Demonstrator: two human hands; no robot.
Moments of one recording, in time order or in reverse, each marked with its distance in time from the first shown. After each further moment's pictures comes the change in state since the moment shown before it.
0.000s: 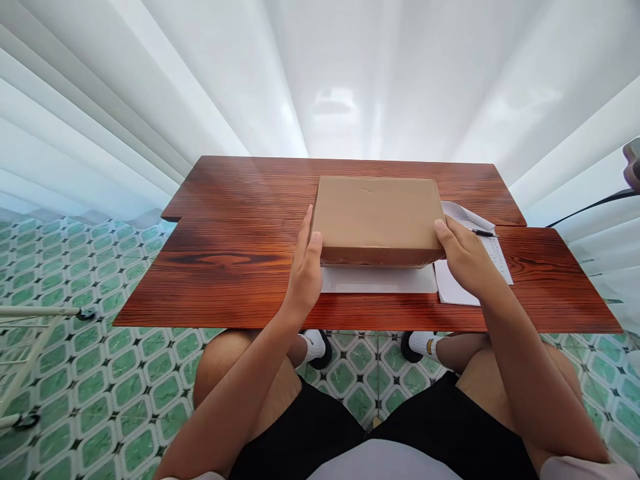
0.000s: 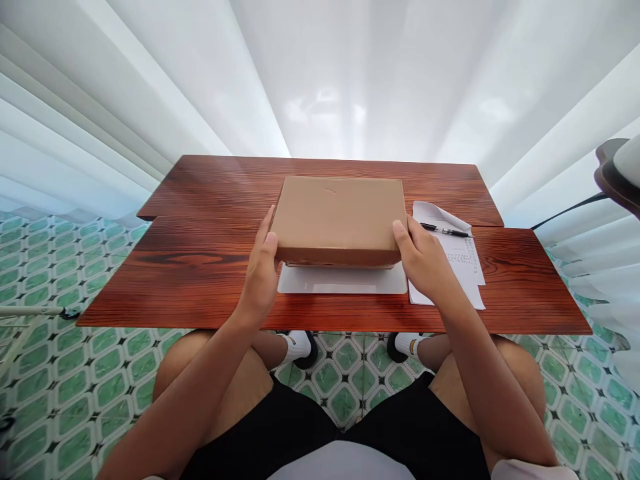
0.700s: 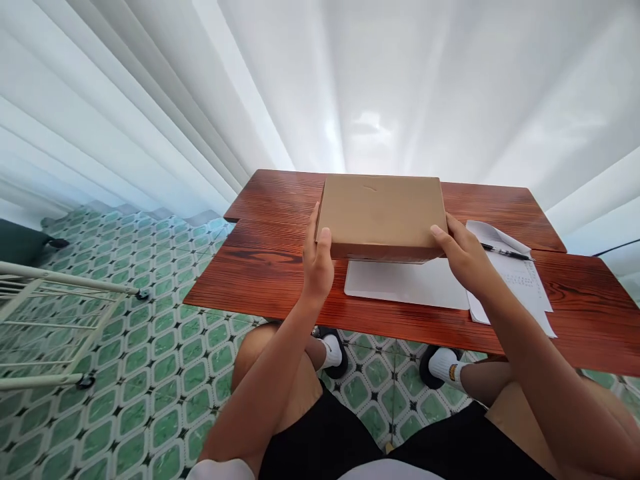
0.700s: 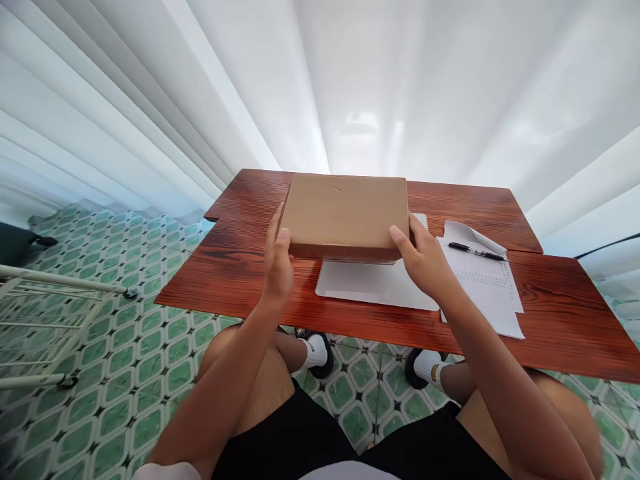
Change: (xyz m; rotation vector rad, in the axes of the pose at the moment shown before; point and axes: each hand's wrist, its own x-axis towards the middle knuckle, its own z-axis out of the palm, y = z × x) left_hand 0.017 -0.001 -0.036 -0.010 0.263 0.201; right_hand 0.020 -0.043 0.032 0.197 -0.062 -0.122
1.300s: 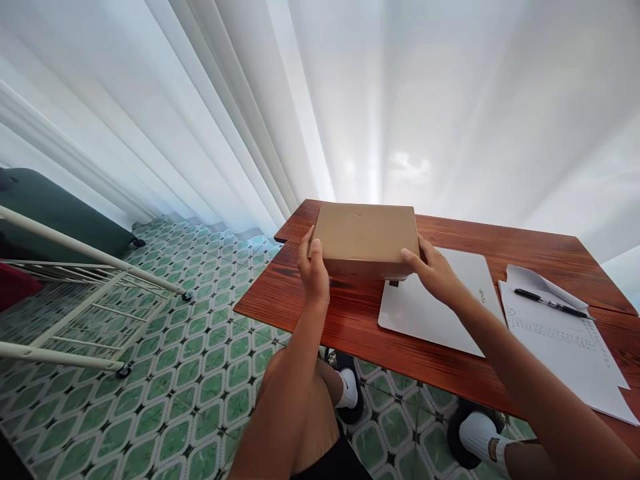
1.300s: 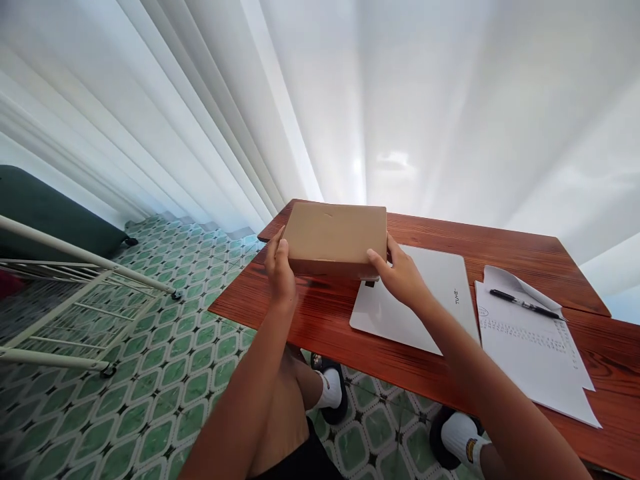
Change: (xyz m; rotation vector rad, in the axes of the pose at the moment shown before) left_hand 0.043 -0.009 -0.061 0.018 0.404 -0.064; right_hand 0.051 -0.039 0.080 0.124 -0.179 -0.106
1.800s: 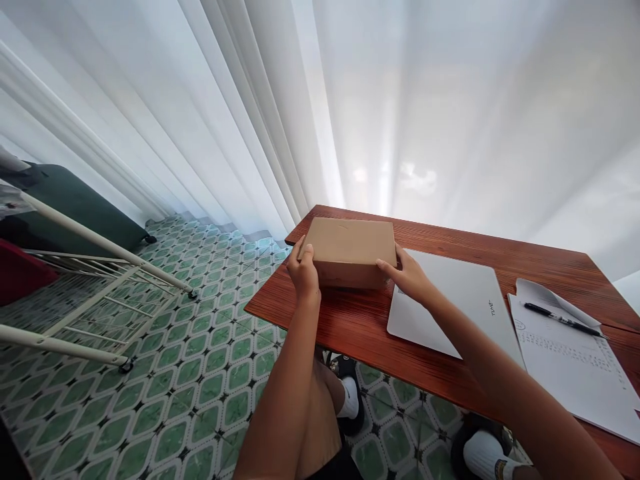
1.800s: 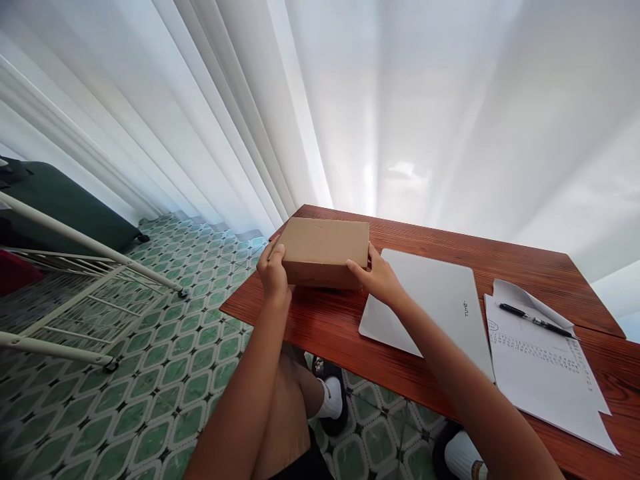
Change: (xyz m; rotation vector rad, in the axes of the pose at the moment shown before) left_hand 0.034 -0.023 -0.034 -0.042 0.172 -0.166; right_hand 0.026 -0.007 0.053 0.113 -0.154 0.028
